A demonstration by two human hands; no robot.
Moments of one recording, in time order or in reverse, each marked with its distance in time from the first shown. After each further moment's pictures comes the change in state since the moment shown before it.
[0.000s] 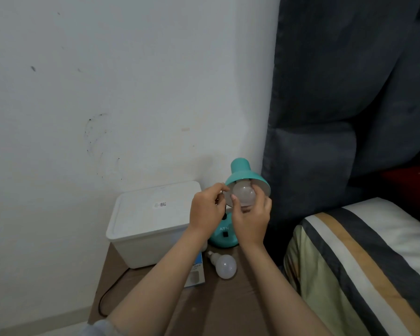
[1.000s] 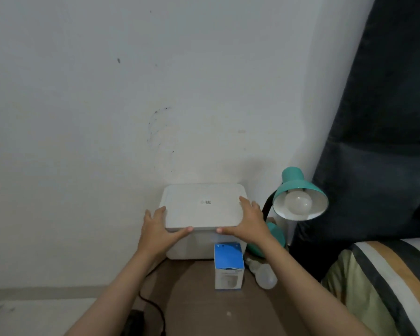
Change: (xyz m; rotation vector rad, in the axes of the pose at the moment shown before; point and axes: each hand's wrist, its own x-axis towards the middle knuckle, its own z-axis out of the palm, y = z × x) left_hand -0.076 -0.129 -0.154 0.208 -0.083 -0.760; right_hand -0.015 -0.015 0.078 -0.343 -0.976 0.116
